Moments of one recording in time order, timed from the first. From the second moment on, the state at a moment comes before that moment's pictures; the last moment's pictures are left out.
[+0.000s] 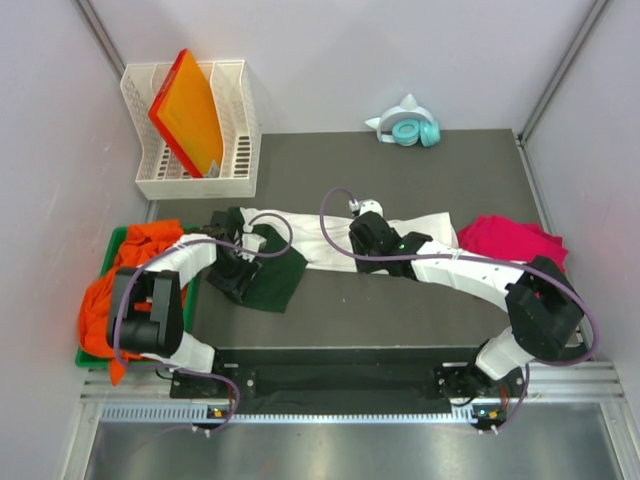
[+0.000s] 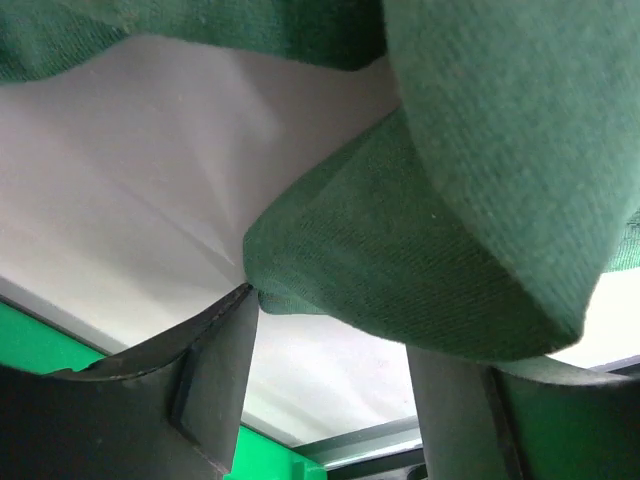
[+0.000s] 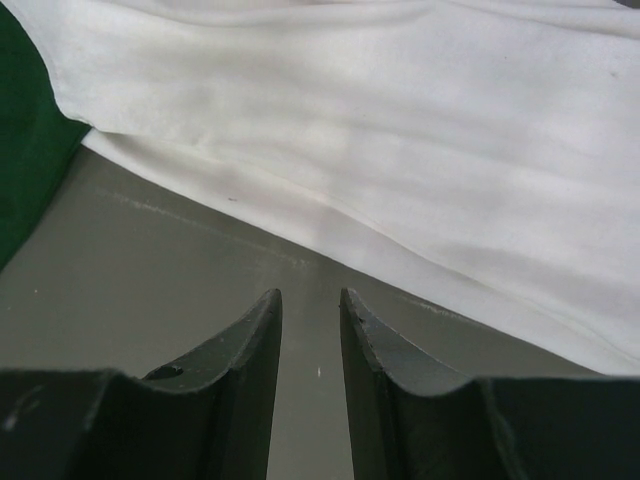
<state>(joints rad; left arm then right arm) -0.11 1.51 0.82 -0.74 0.09 0.39 0.83 1.53 1.00 -0.36 0.26 0.44</state>
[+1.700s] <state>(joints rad) -0.11 1.75 1.37 -0.80 0.26 0.25 0.82 1.58 1.02 -0.34 0.22 0.43</state>
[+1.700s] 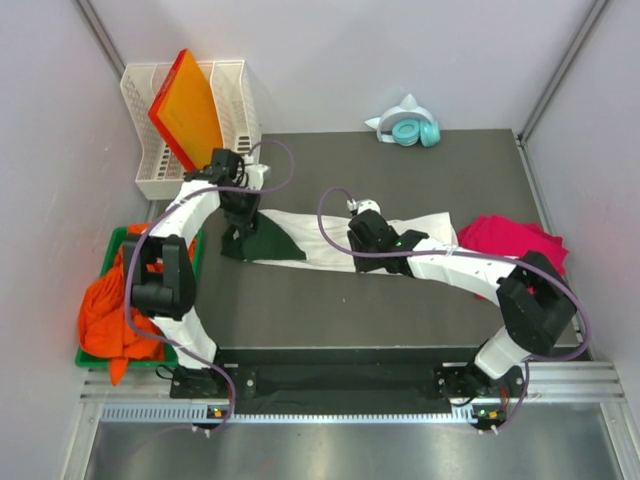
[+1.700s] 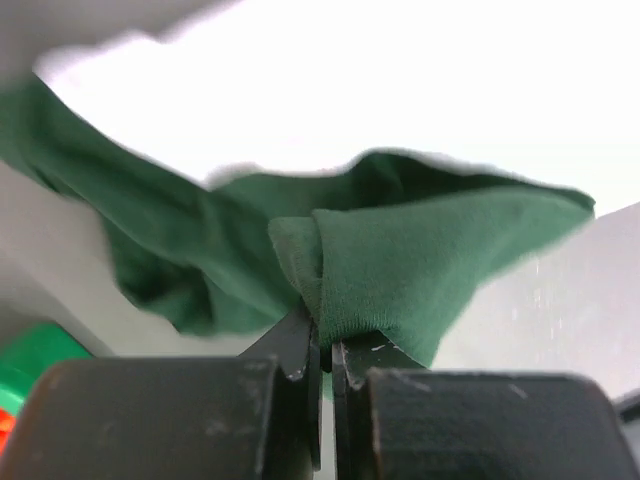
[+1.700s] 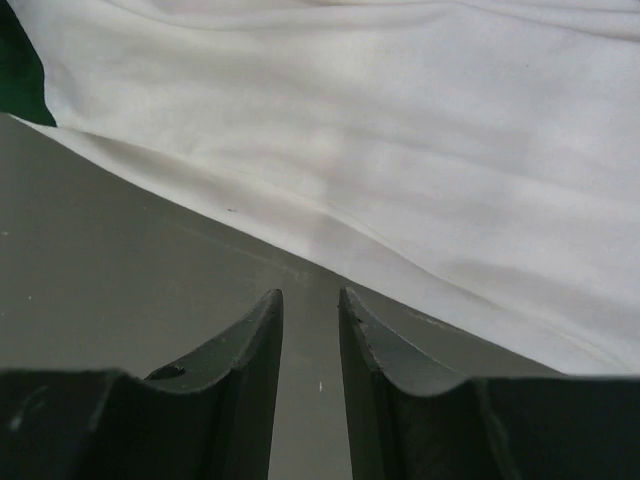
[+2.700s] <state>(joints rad) -0.18 1.63 1.41 -0.76 0.23 0.20 0.82 1.56 0.99 -0.35 0.23 0.44</state>
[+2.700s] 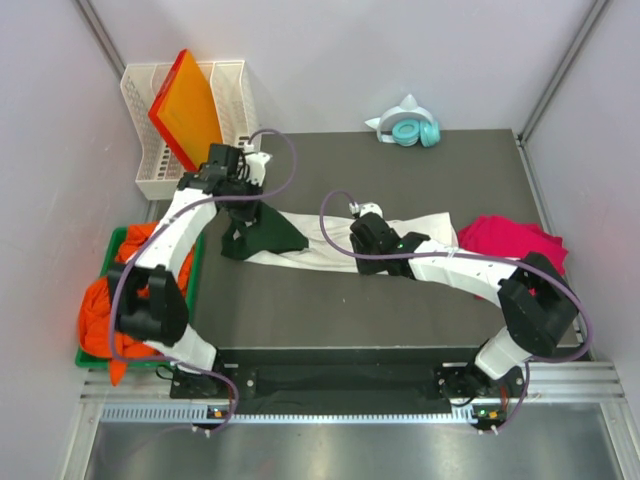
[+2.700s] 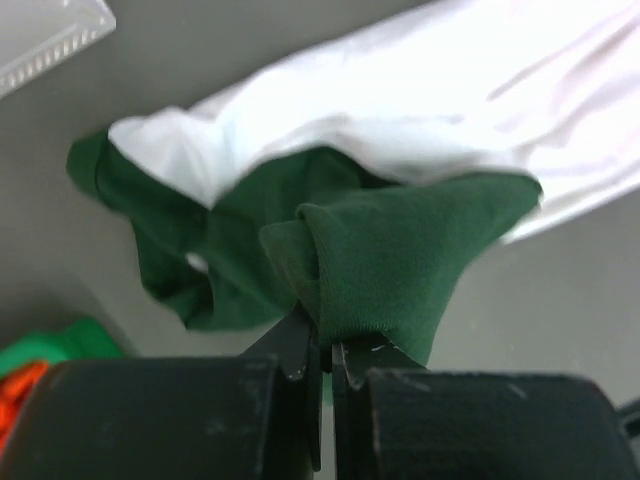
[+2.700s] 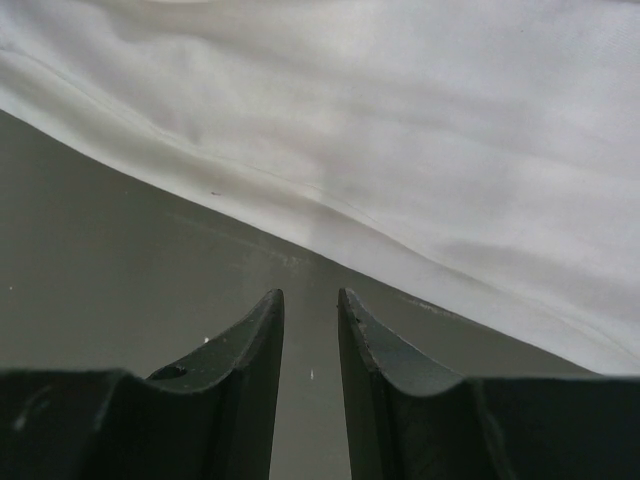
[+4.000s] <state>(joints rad) -0.18 1.97 1.52 -0.71 0.25 0.18 0.82 1.57 1.02 -0.37 0.24 0.43</state>
